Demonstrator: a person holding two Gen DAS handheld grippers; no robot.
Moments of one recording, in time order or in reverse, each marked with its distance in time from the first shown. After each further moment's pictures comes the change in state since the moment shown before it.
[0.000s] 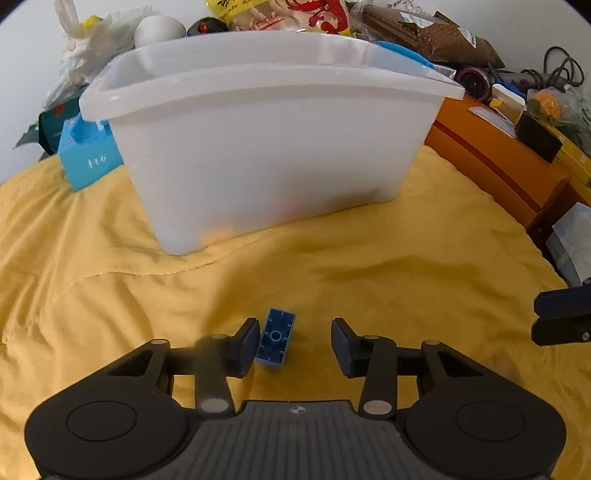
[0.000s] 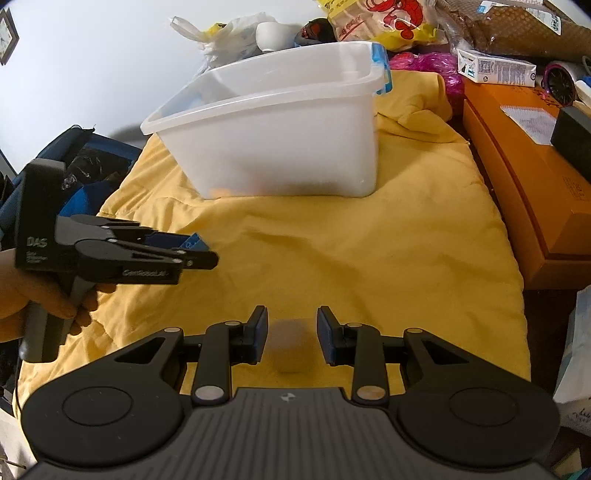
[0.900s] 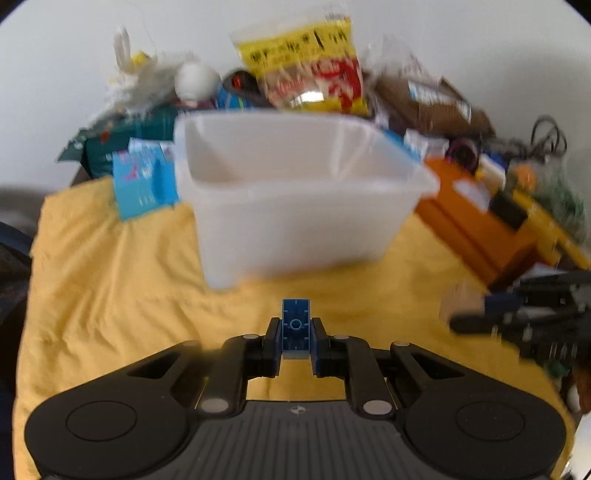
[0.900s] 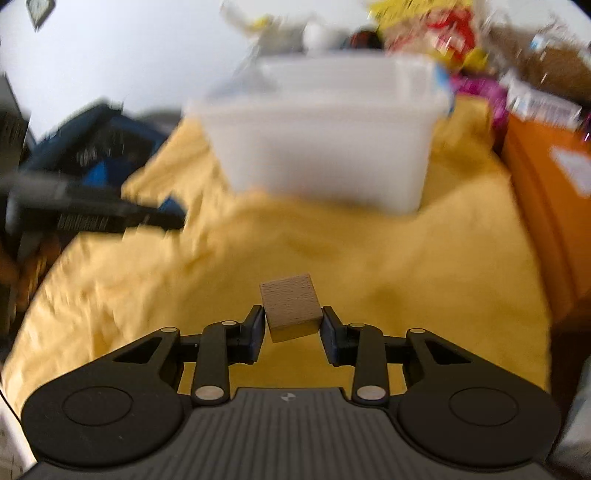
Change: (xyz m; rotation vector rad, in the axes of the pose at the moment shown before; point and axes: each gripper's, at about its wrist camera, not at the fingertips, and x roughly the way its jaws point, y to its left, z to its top) left arm -0.095 0.018 0.019 -0.103 -0.131 -0.021; right arm 0.005 0.031 0.019 -0.122 -0.039 0.019
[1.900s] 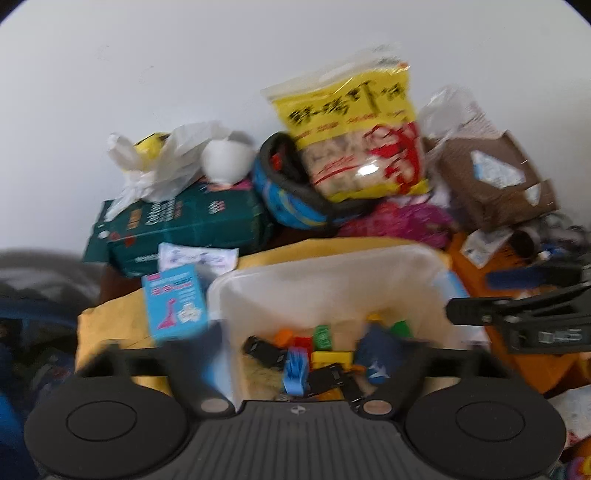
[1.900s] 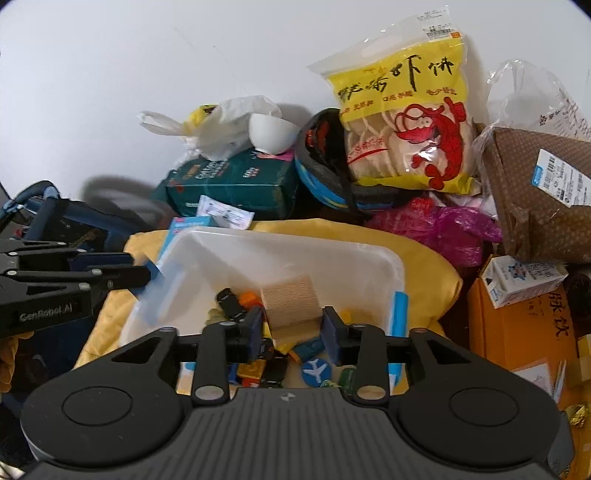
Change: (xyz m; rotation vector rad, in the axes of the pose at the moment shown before) left arm 0.031 0.004 0.178 0.007 0.030 0.174; right arm 0.013 -0.046 0.219 0.048 0.020 -0.104
